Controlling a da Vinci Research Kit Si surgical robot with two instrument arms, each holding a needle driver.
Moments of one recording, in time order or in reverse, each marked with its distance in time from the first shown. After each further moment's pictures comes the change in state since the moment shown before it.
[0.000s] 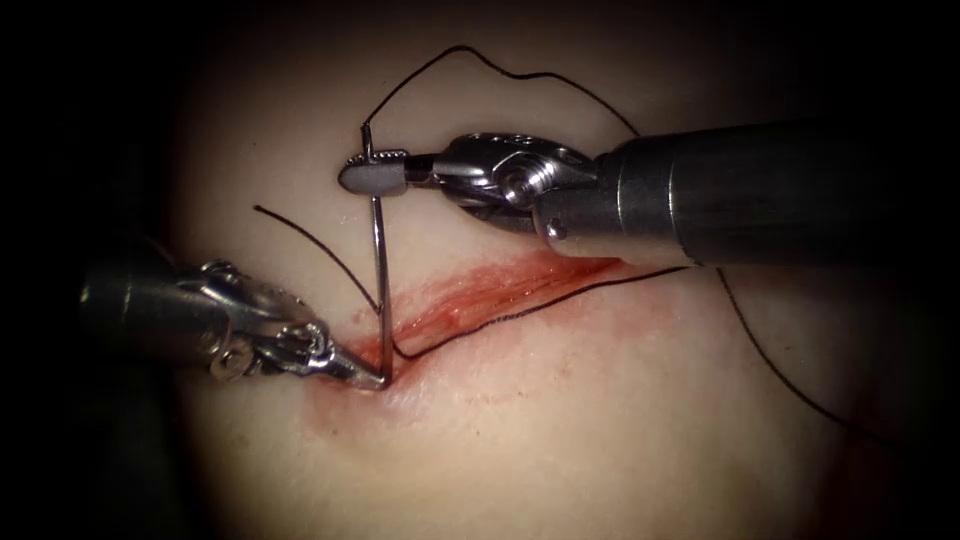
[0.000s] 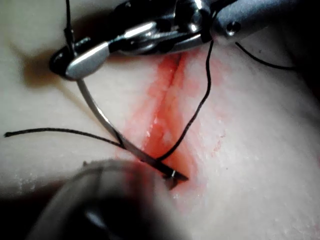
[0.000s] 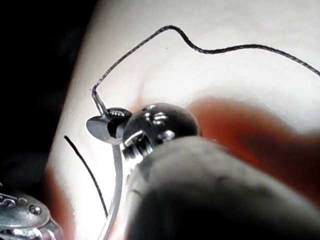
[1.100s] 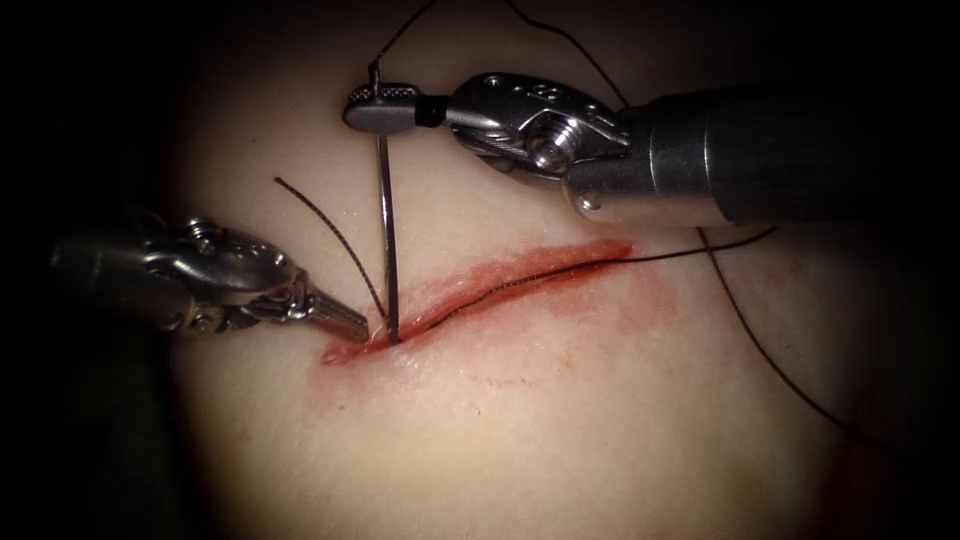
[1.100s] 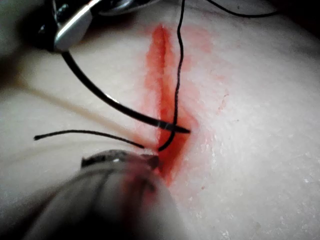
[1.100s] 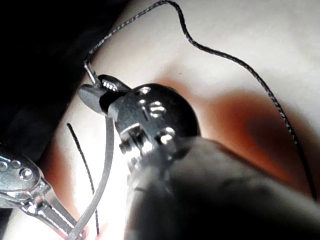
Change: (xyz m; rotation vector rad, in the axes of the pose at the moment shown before) right arm 0.007 0.000 -0.001 -0.006 0.116 -0.280; left arm 0.001 -0.002 -0.003 0.326 -0.129 0.454
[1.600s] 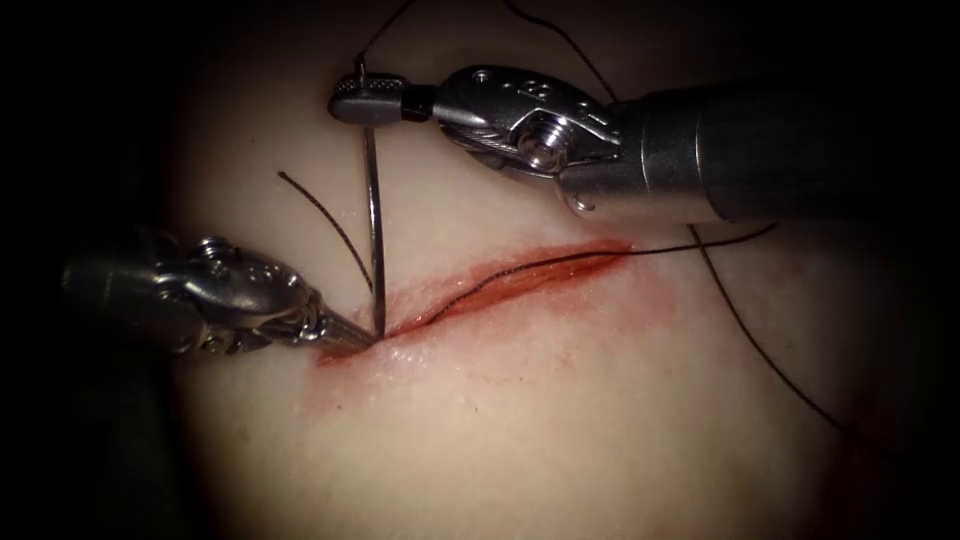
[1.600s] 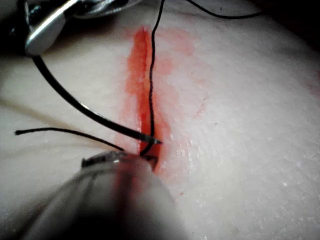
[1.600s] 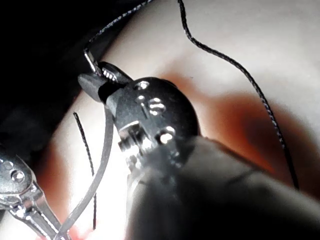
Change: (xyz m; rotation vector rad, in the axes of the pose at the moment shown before) right arm 0.001 -0.001 0.001 0.004 0.014 -0.116; left arm 0.001 0.002 0.000 -0.067 0.010 0.033
